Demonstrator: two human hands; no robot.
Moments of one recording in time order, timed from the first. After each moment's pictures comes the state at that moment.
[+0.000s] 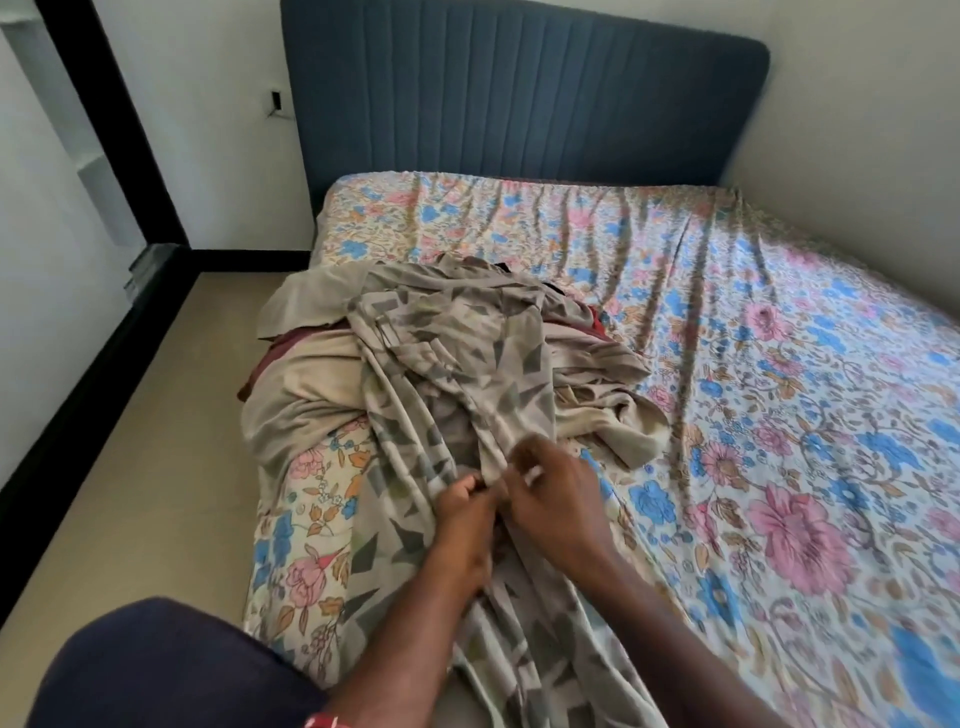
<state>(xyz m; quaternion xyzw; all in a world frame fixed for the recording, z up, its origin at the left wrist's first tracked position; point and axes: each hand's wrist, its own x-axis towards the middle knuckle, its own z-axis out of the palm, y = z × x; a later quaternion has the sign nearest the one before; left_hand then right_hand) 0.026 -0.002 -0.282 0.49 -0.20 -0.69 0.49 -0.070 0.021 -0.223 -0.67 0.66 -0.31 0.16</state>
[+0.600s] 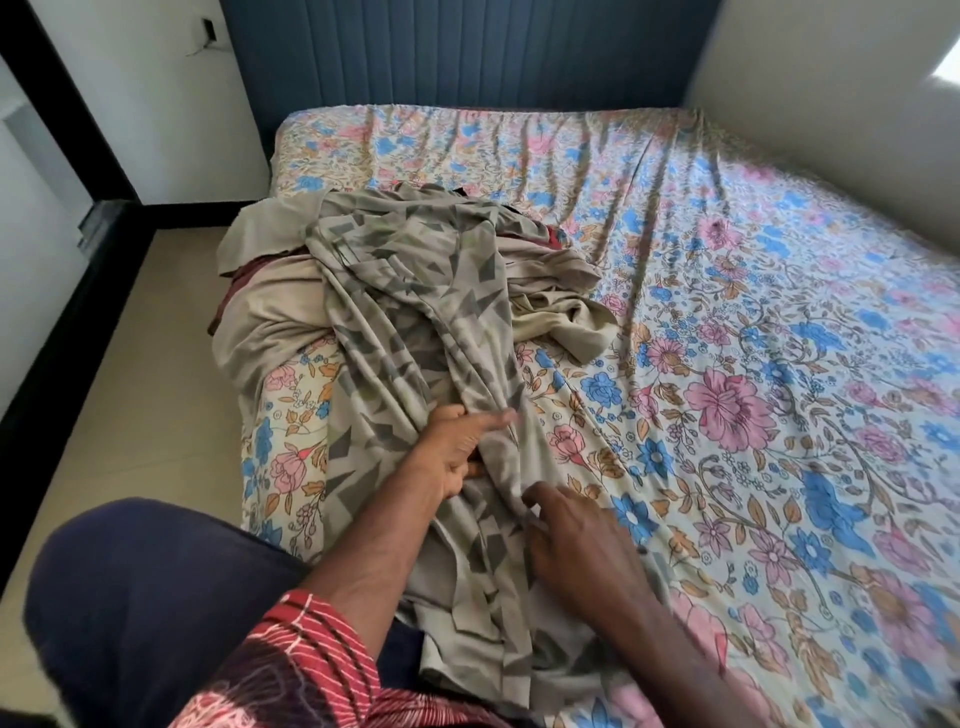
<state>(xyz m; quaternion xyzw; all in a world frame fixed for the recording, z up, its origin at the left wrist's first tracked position) 0.020 0.042 -0.284 0.54 -0.30 -0.71 0.33 -0.104 0.189 -0.247 -0.68 0.72 -0.07 0.14</state>
